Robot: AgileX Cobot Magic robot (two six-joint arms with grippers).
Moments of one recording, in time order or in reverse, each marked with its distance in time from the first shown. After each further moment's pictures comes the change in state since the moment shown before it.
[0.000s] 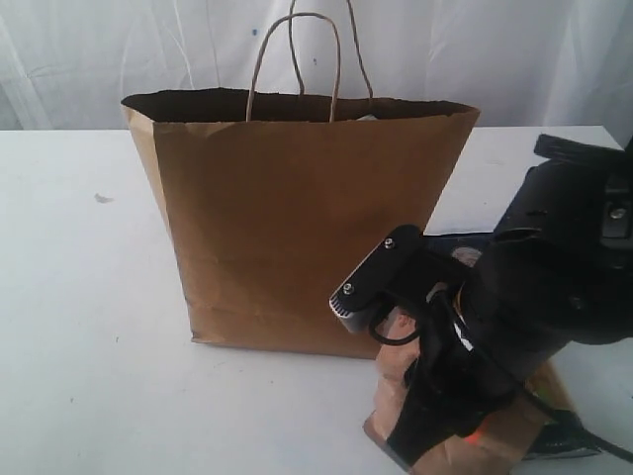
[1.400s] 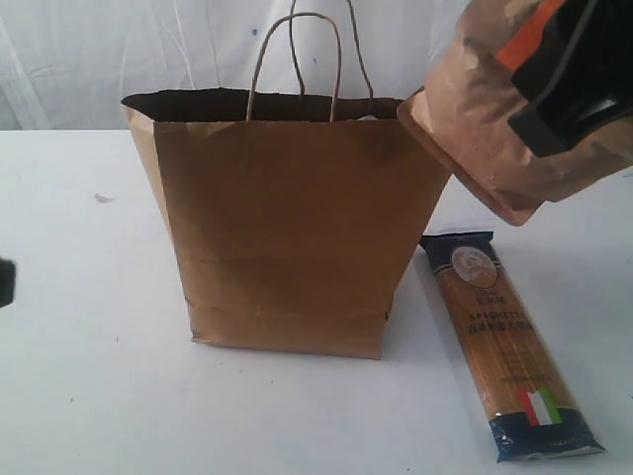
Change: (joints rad) left arm 0.000 0.495 -0.729 -0.490 0.472 0.771; right arm -0.004 -0.300 -0.506 -0.254 0.295 -0.106
